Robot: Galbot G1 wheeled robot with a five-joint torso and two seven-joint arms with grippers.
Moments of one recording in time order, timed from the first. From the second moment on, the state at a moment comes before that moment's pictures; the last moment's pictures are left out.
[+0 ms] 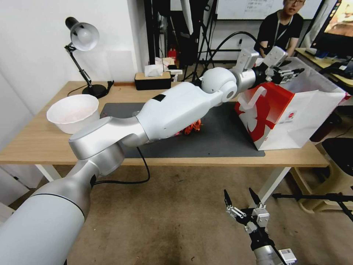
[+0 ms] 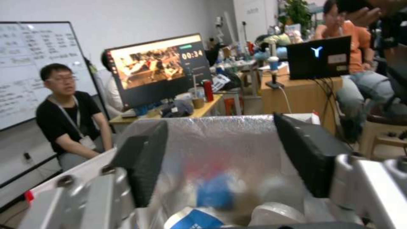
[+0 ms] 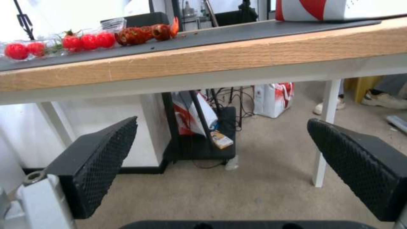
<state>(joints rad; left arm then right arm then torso) -0.21 -1.58 0.66 -1.12 -0.99 0.15 0.19 -1.78 1.25 0.45 1.89 0.35 0.43 -0.03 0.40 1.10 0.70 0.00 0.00</state>
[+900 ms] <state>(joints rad) 0.08 -1.25 0.37 -1.52 -0.94 0.24 -0.11 -1.78 1.24 0.44 1.89 0.35 0.43 -0.03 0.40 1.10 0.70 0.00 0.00</state>
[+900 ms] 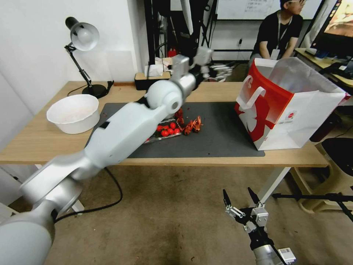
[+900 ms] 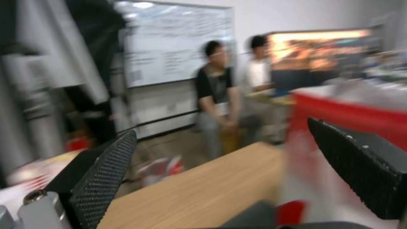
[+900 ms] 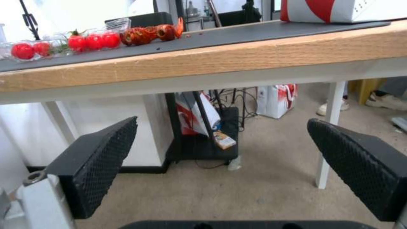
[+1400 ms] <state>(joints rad) 0.49 -1.01 0.10 -1.81 -0.65 0.35 -0.48 -1.78 1.25 0.44 1.89 0.34 0.43 -0.03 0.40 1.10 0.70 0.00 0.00</state>
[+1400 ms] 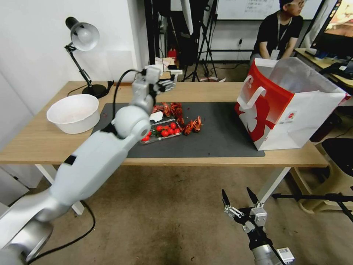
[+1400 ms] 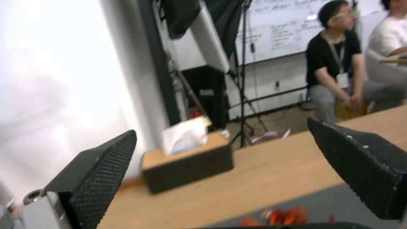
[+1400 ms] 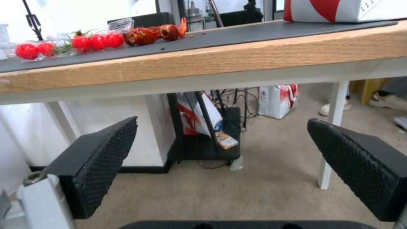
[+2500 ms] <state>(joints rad) 1.35 -1.08 -0.45 -2.05 -0.41 0.15 -0.34 -1.78 1.22 0.43 1.91 0.35 0.42 -0.04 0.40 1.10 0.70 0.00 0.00</state>
